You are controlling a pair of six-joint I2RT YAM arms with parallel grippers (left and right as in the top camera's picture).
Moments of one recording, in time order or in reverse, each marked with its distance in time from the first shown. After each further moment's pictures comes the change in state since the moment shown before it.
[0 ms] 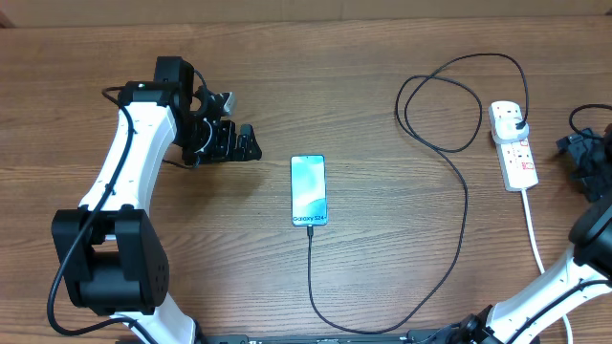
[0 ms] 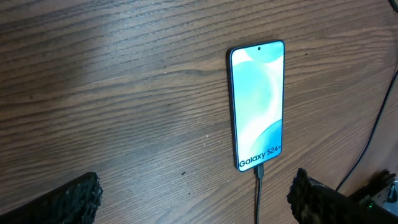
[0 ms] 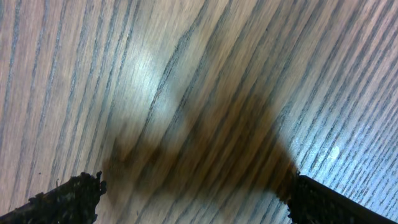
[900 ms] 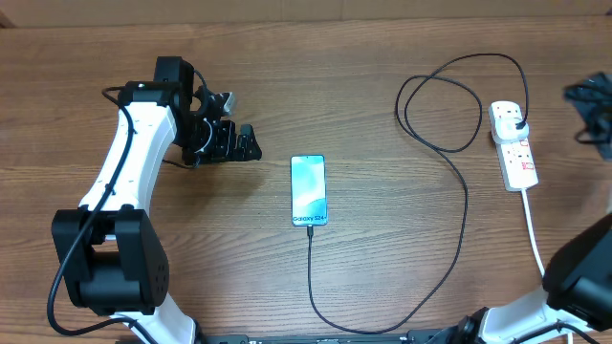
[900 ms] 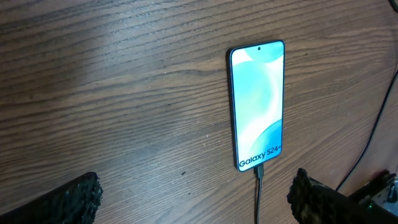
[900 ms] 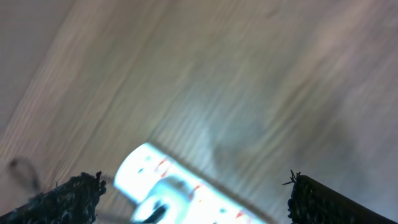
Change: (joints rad) left arm 0.000 0.000 0.000 0.000 0.000 0.000; right arm 0.174 -0.344 -0.003 0.012 -0.008 0.000
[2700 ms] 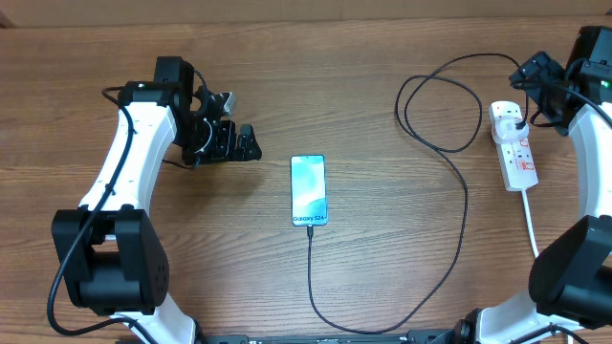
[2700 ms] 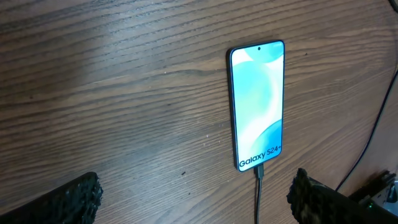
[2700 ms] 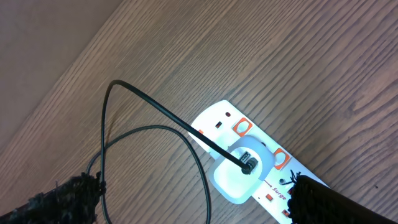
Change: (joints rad) left arm 0.000 0.000 0.000 0.000 0.000 0.000; right arm 0.189 -0.032 0.000 0.000 -0.007 0.000
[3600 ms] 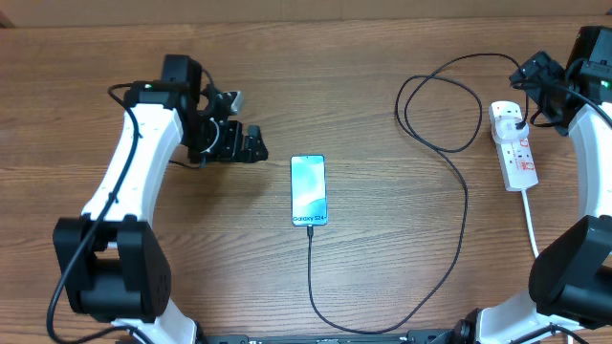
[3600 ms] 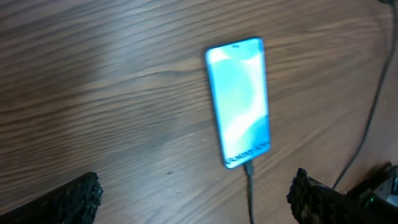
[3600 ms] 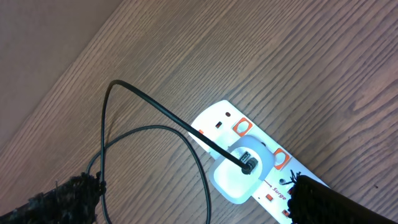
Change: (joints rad) left arm -0.059 -0.052 0.000 0.000 -0.003 0.000; right arm 0.000 0.000 0.000 0.000 0.000 0.000
